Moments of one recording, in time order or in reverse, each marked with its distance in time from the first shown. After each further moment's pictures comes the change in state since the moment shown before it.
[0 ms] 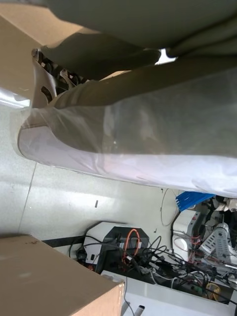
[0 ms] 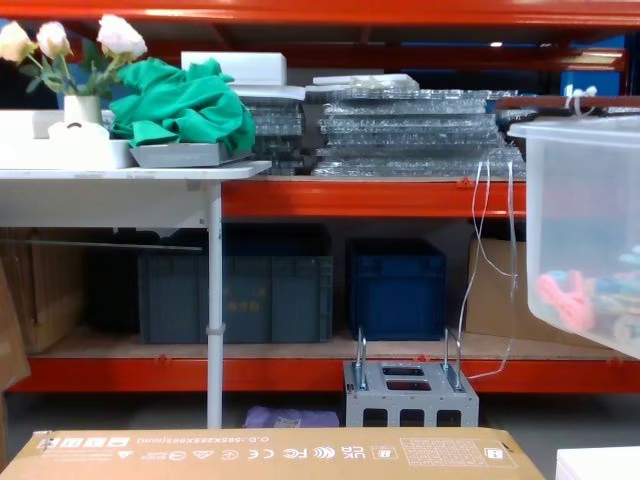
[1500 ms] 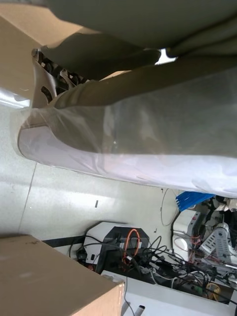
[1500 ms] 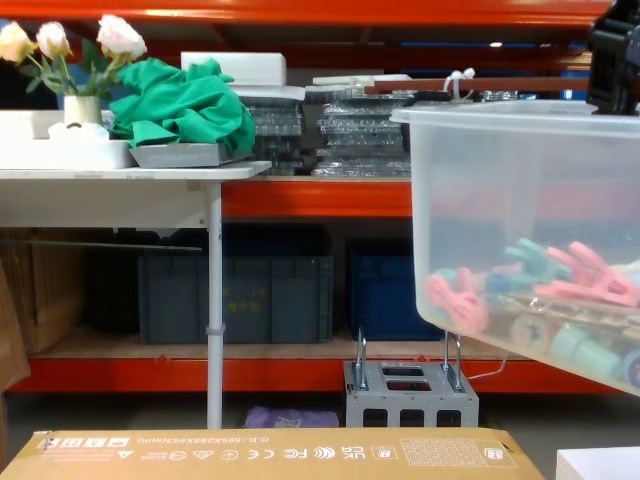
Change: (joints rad) left arm 0.000 0.000 0.000 0.000 0.000 0.000 0.000; right arm 0.059 -0.077 -0.066 -0.076 0.113 -0.064 -0.035
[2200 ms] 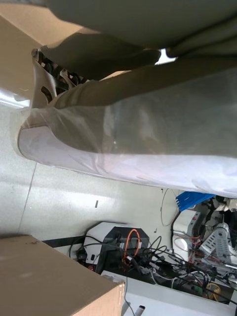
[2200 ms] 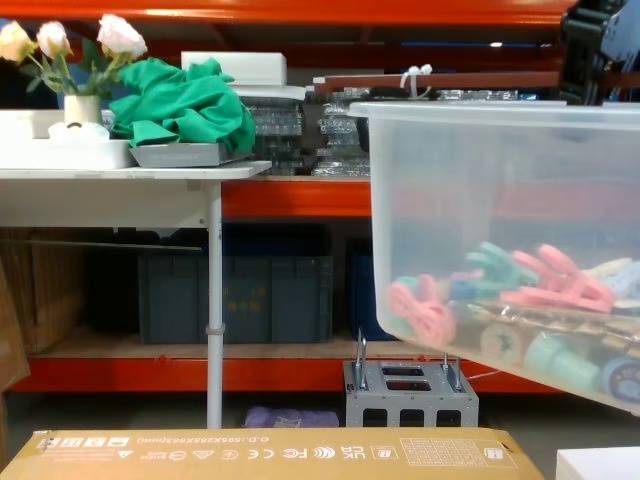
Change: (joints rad) left arm 0.000 0.000 0.000 0.000 0.000 0.000 0.000; right arm 0.020 -0.006 -0.025 -0.056 0.060 -0.038 -0.014
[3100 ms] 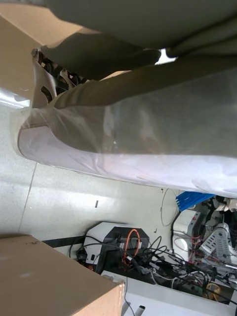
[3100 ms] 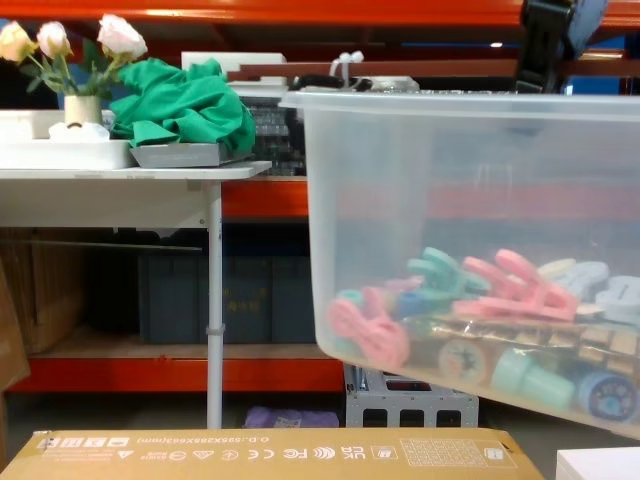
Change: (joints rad) left arm 0.000 0.000 0.000 0.000 0.000 0.000 0.000; right arm 0.025 -0.008 -0.025 -0.092 0.059 -0.076 -0.028
